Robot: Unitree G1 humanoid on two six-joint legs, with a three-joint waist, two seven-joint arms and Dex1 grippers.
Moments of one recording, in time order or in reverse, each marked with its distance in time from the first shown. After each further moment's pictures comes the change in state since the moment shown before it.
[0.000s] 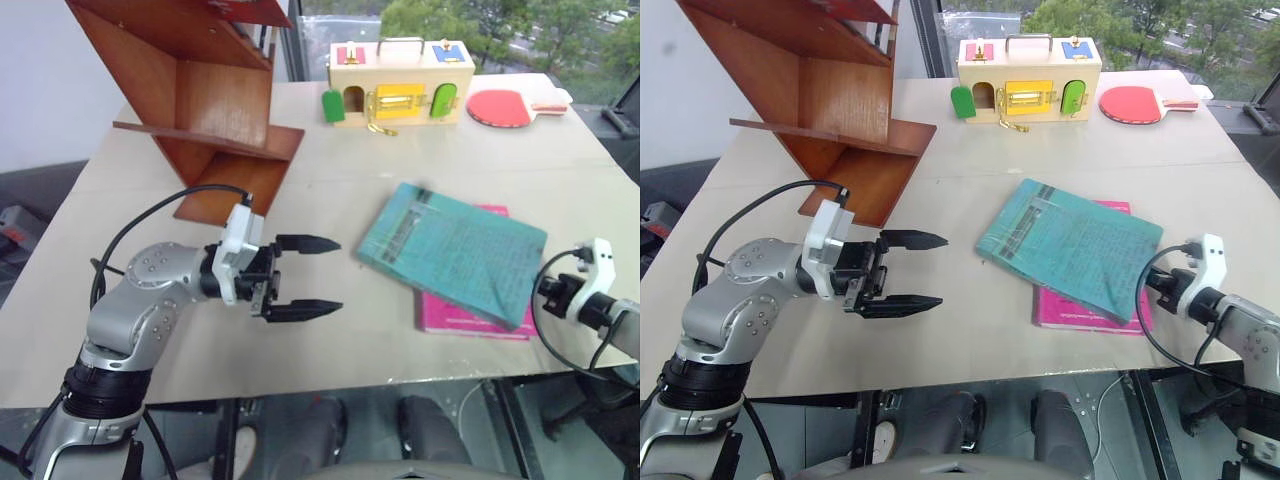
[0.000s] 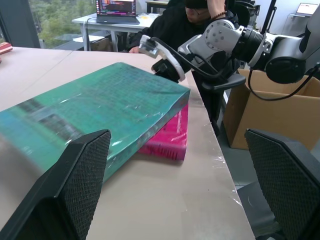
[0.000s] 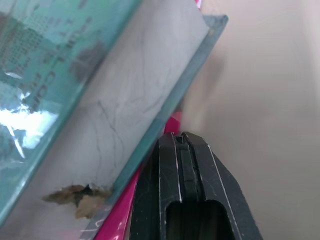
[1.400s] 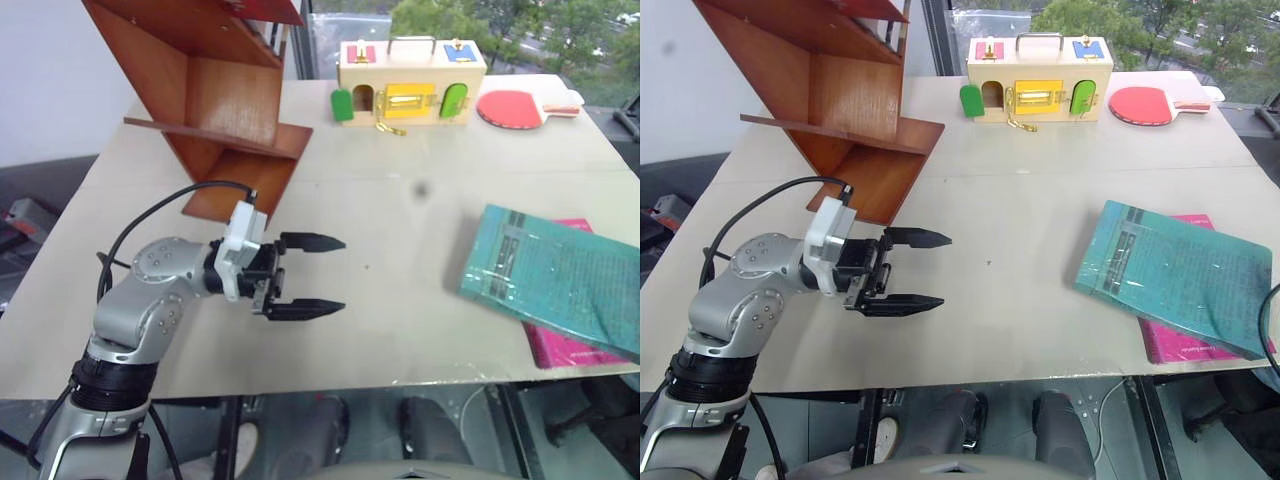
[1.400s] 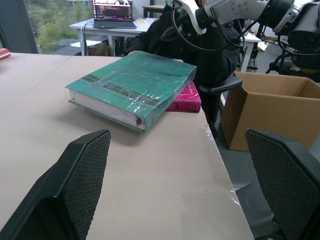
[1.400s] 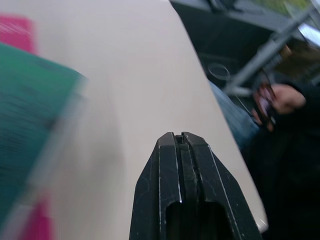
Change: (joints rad) left arm -0.036 -0.022 -0.014 0.023 0.006 -0.007 -0.038; right arm 0.474 -0.360 -0.362 -0.091 -0.178 -0.246 -0.264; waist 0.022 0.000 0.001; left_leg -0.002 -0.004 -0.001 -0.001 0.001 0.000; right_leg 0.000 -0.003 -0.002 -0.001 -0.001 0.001
